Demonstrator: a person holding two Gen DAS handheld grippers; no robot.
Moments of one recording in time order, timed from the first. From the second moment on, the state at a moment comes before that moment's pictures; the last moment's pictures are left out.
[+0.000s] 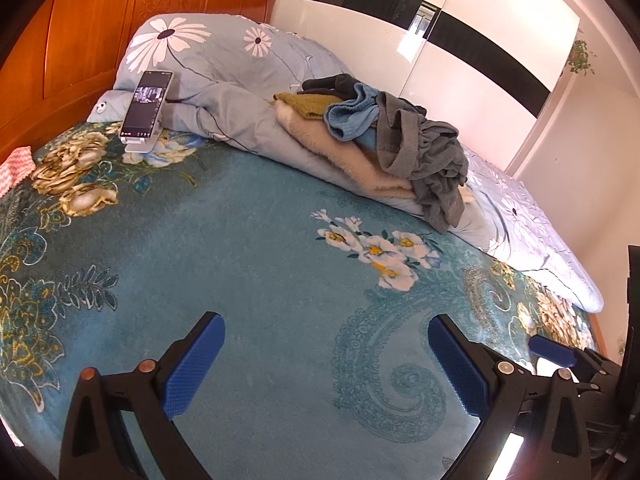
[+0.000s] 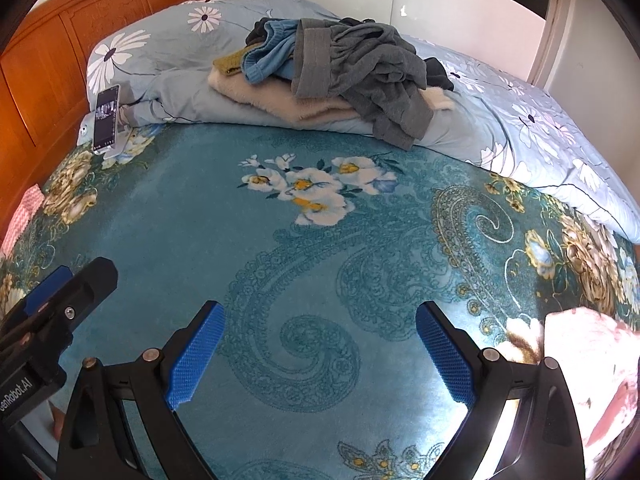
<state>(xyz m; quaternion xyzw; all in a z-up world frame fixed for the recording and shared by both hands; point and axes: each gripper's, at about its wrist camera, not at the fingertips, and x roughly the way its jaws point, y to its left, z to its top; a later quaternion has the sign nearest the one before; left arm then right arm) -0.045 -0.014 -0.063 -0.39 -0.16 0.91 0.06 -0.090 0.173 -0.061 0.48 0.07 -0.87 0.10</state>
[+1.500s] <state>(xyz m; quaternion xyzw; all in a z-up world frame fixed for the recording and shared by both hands) -0.054 -0.131 -0.063 -0.38 -0.21 0.90 0.03 -0.292 0.151 -0.057 0.52 0.02 -0.85 0.06</state>
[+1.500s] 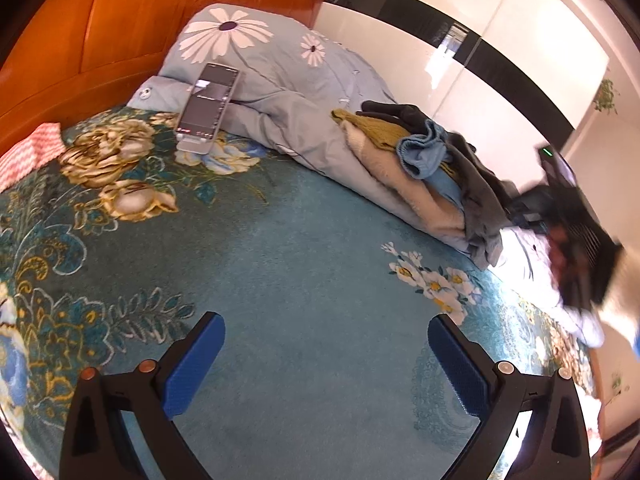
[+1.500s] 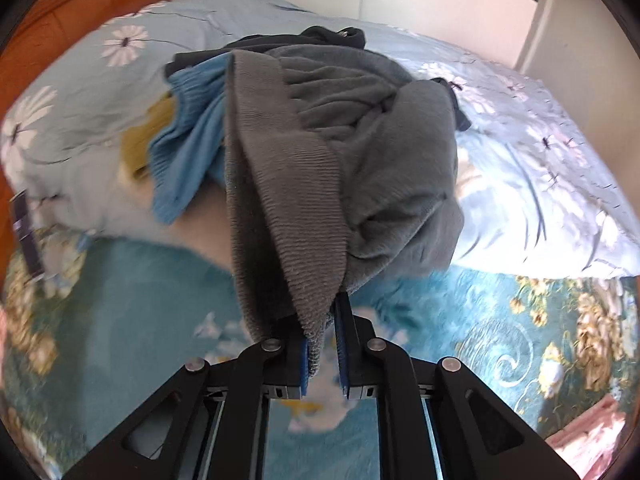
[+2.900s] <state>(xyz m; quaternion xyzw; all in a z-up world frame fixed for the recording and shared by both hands) -0.049 -0.157 -0.083 -0.46 -0.29 0.84 -0.01 -0.044 0.086 -0.080 0.55 0.08 -0.74 0.38</state>
